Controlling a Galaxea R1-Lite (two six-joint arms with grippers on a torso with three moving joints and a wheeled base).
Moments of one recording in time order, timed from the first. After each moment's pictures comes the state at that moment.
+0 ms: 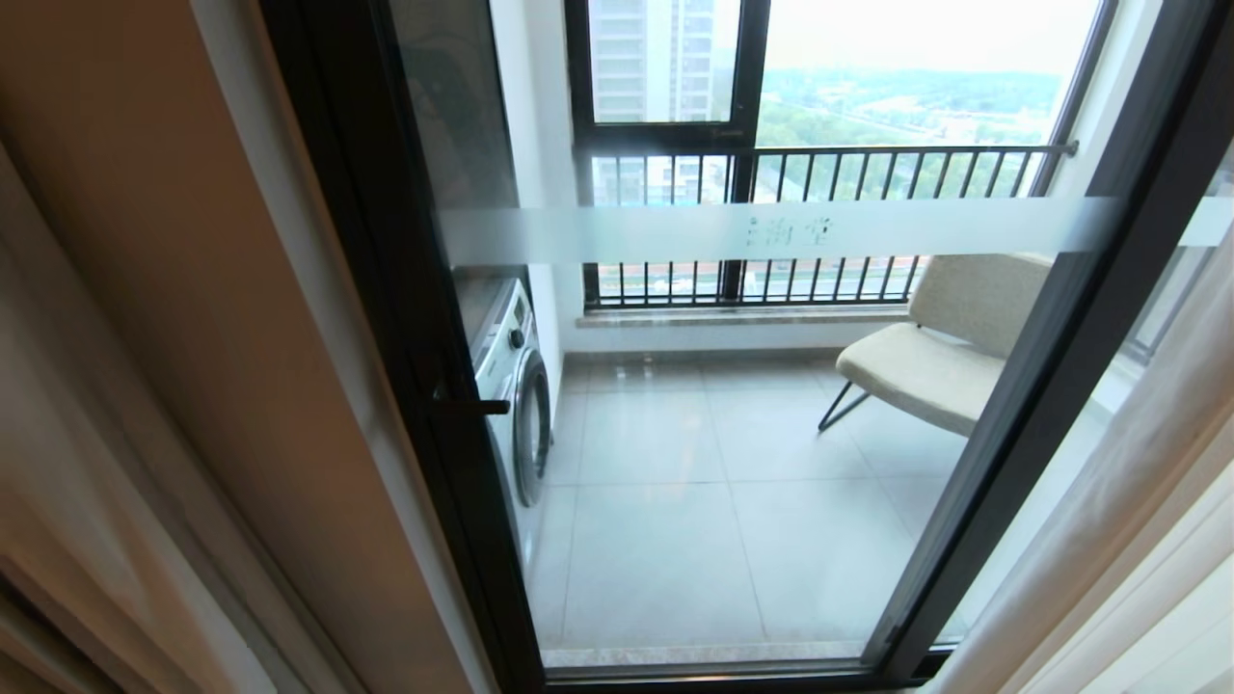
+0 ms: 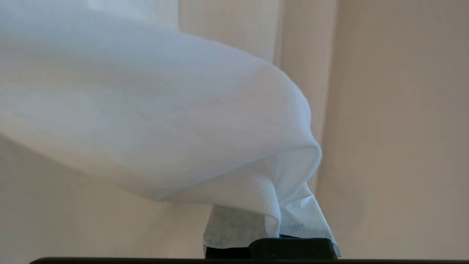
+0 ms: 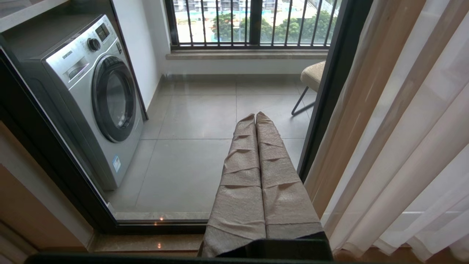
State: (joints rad) left arm 0.67 1.84 -1.87 -0.21 -0.26 -0.04; right arm 0.01 0.00 0.00 0.00 -0.01 -0.01
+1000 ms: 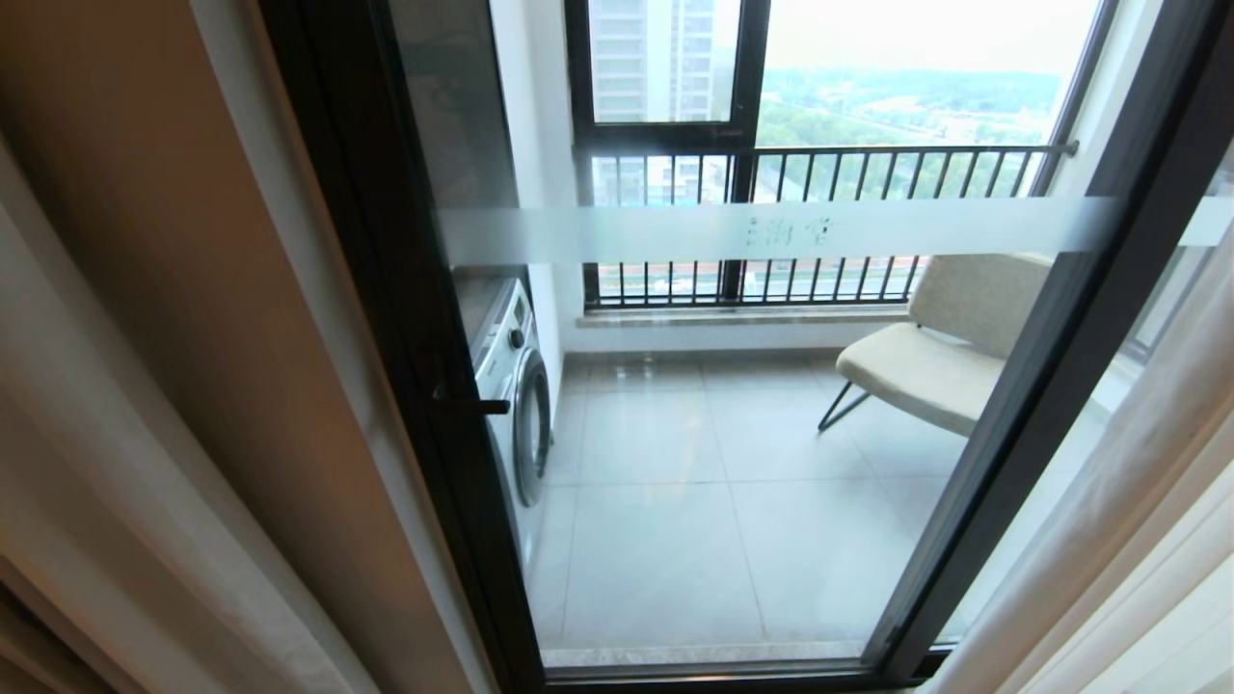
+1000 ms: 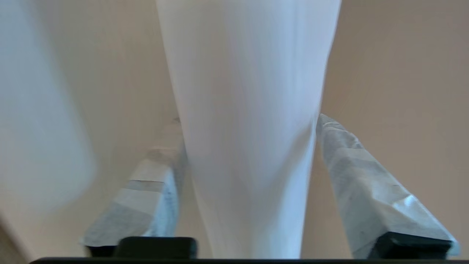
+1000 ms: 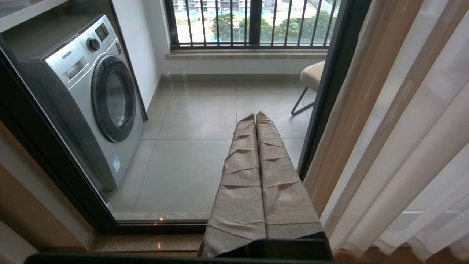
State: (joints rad) left arm 0.65 1.69 -1.66 -0.21 -0.25 -0.04; right arm 0.01 0.00 0.00 0.00 -0.01 -0.01
